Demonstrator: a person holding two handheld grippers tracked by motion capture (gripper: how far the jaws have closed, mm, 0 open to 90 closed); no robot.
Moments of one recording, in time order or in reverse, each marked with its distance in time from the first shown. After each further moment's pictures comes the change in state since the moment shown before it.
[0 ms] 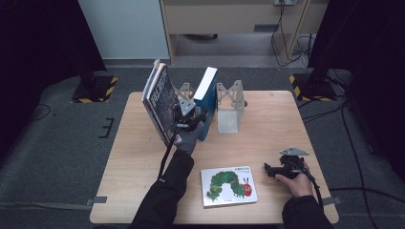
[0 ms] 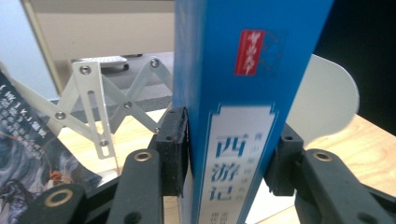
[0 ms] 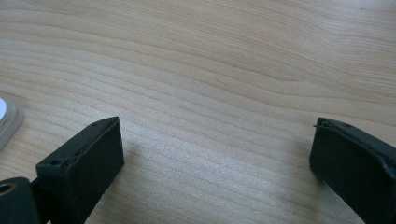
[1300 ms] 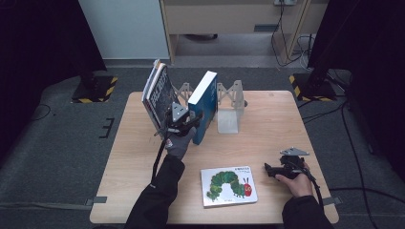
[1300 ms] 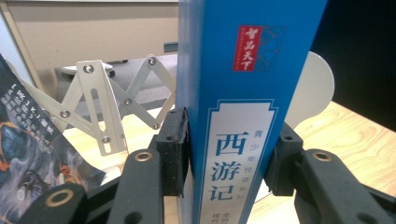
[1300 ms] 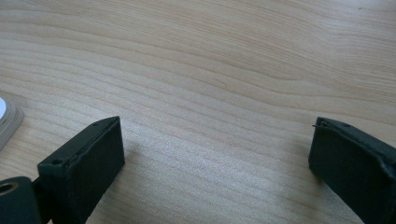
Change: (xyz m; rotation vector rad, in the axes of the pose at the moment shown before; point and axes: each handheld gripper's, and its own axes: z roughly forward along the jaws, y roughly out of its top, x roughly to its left) left arm 0.015 -0.004 -0.020 -0.002 -0.051 0.026; right arm -0.001 0.000 -0.001 -0.001 -0.004 0.000
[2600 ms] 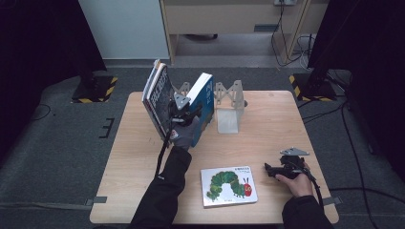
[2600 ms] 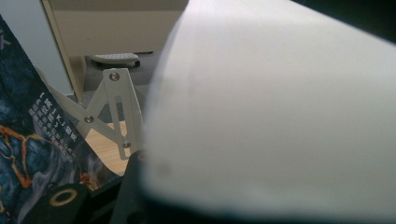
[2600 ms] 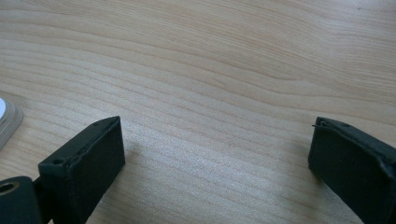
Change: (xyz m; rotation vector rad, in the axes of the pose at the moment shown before) left arm -0.001 0.020 0.021 0.019 0.114 -0.069; right arm 0.000 0.000 0.000 -0.001 -0.001 0.002
